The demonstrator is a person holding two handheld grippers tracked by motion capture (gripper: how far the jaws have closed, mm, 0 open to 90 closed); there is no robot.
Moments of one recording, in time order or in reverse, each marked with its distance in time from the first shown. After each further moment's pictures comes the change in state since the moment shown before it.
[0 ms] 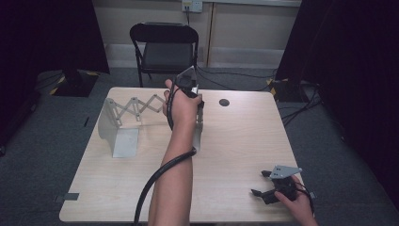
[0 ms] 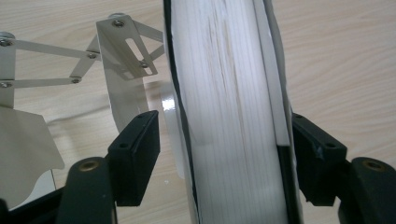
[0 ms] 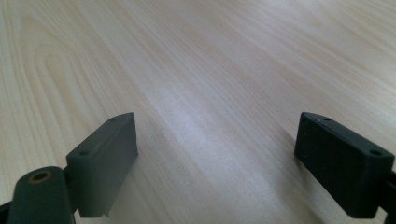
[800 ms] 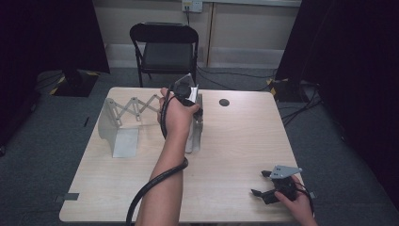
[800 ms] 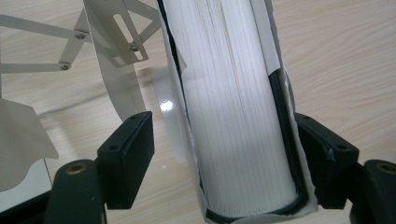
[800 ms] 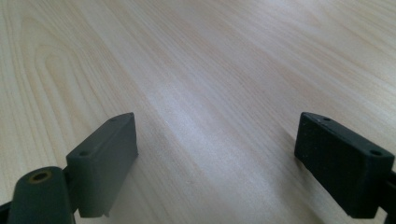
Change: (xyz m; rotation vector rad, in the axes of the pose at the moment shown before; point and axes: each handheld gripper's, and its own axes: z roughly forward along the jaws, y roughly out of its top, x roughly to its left) left arm 0.004 -0.025 -0.007 -0.012 -0.050 0.056; right arm 0.000 0.000 0.000 0.000 0.000 0.000
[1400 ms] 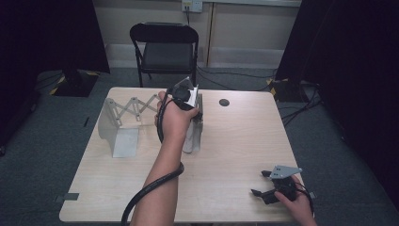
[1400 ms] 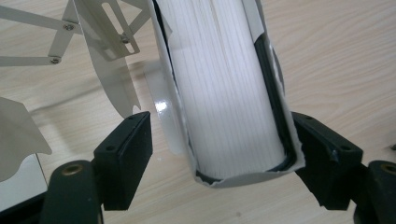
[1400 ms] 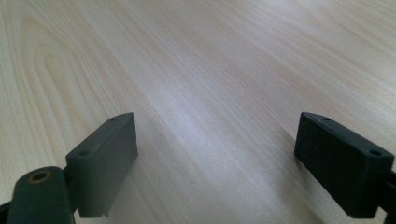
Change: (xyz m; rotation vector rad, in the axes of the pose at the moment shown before) left arm 0.001 -0.012 -0.005 -0.004 -0.032 0.024; right arm 0.000 0.000 0.000 0.001 -0.003 -0.002
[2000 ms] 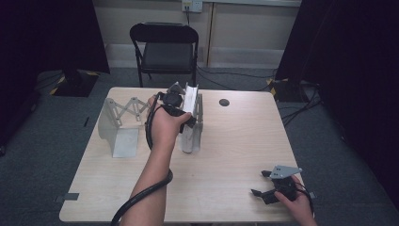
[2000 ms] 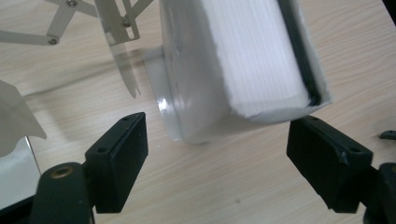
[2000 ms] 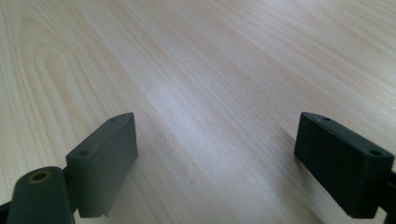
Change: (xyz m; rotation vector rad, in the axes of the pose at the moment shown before) left arm 0.016 -0.023 -0.008 -0.010 -0.049 0.001; right arm 0.000 0.000 0.000 0.000 0.000 0.001
